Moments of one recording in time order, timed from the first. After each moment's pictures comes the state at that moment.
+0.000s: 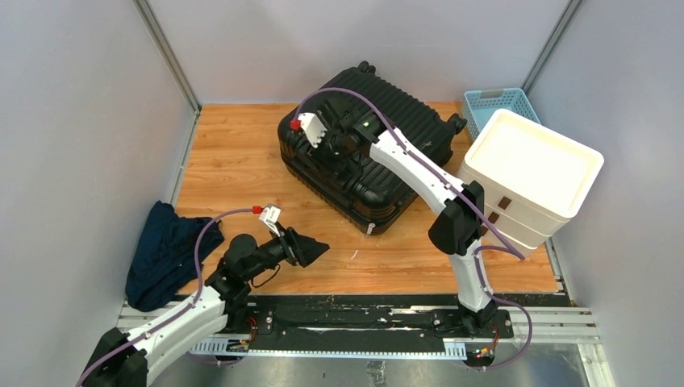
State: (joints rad) left arm -0.62 0.57 0.02 0.45 0.30 -0.78; right arm 0.79 2.09 2.21 -1.03 -0.26 -0.32
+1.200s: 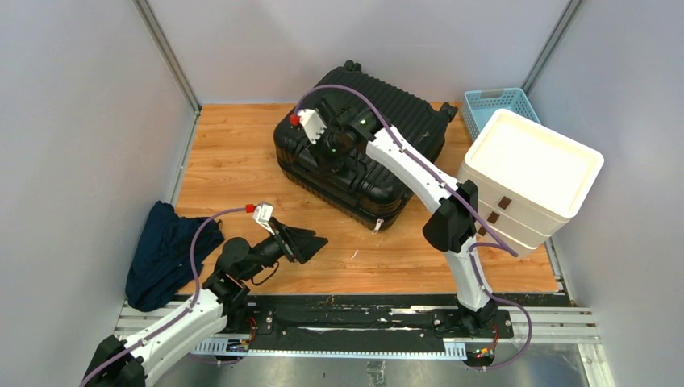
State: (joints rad) left arm -0.62 0.52 0.02 0.54 0.27 -0.79; right arm 0.78 2.15 2.30 -1.07 -0.23 -0.25
